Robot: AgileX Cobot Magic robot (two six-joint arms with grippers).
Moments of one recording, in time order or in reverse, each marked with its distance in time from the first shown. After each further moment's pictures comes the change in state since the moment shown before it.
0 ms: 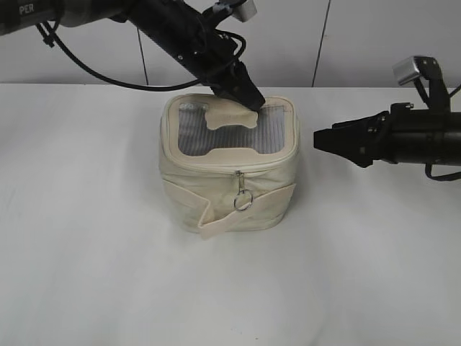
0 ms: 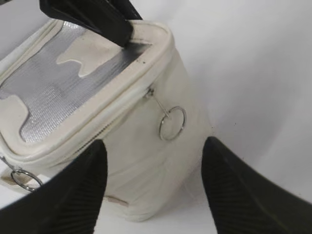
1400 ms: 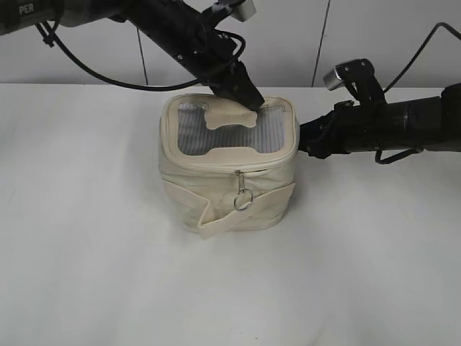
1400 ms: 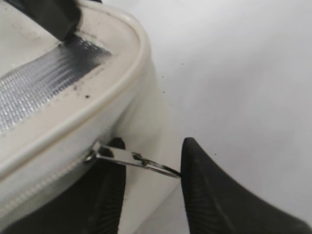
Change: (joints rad) left arm 0.000 0.000 0.000 0.000 -0.001 -0.020; right arm 0.172 0.198 -0.250 0.000 -0.233 -0.050
